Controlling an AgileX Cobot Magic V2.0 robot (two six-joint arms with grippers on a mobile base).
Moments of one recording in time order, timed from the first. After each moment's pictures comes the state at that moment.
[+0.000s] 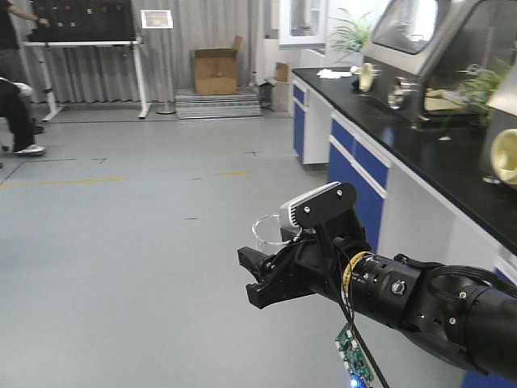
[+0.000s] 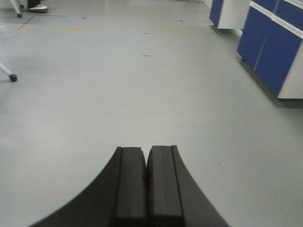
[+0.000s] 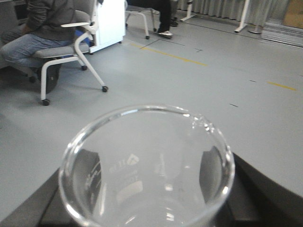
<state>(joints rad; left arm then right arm) 0.06 -0.02 0.04 -0.05 0.37 -0.08 0.48 1.63 -1.11 -0.78 -0.27 0.68</state>
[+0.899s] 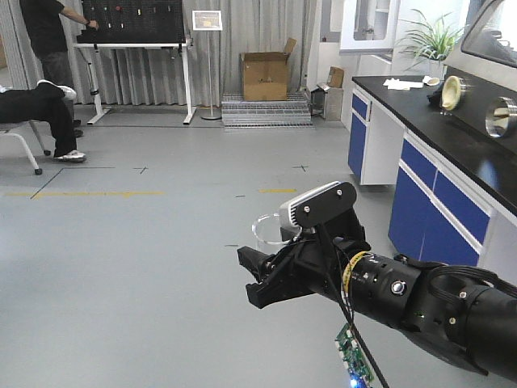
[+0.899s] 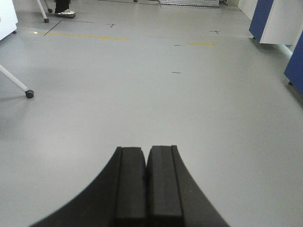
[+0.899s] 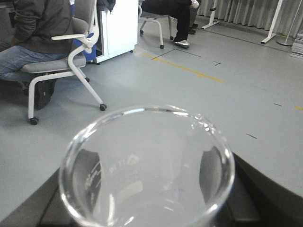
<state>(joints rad) 0.06 -0.02 0.04 -0.05 0.37 -0.08 0.48 1.63 -1.11 -0.78 -0.27 0.68</state>
